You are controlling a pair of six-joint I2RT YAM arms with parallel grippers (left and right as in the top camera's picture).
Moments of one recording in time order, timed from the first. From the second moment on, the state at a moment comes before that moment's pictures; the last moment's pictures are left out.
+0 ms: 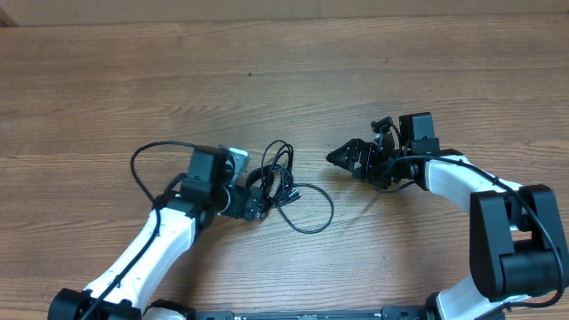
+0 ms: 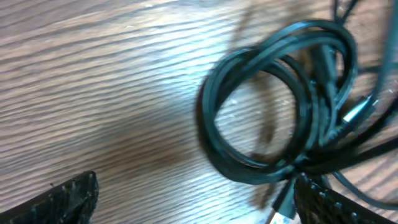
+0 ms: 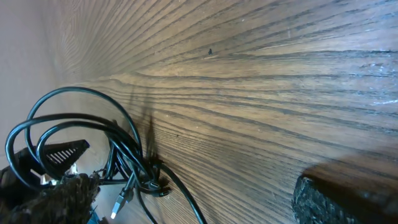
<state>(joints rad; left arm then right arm) -0.26 1.36 0.64 -0.37 0.14 -0.01 0.11 1.77 0.83 -0.18 -0.76 0.47</state>
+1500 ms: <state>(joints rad) -0.21 1.60 0.69 -0.18 0.23 -0.07 0.11 1.77 0.83 -0.18 -0.76 0.47</state>
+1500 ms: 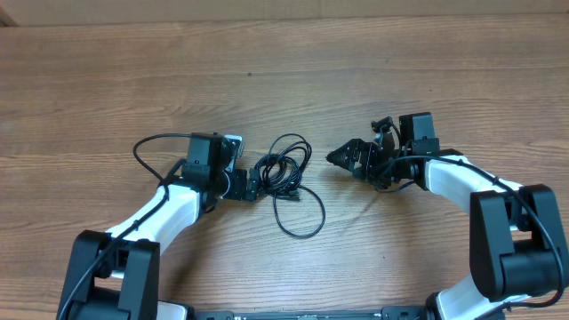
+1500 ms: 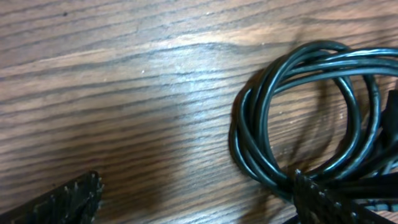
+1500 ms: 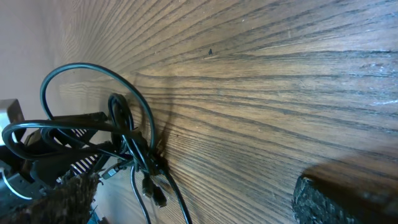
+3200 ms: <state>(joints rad) -0.26 1.59 0.69 -0.06 0.14 -0.04 0.11 1.77 0.83 -0.18 -0.76 0.47</state>
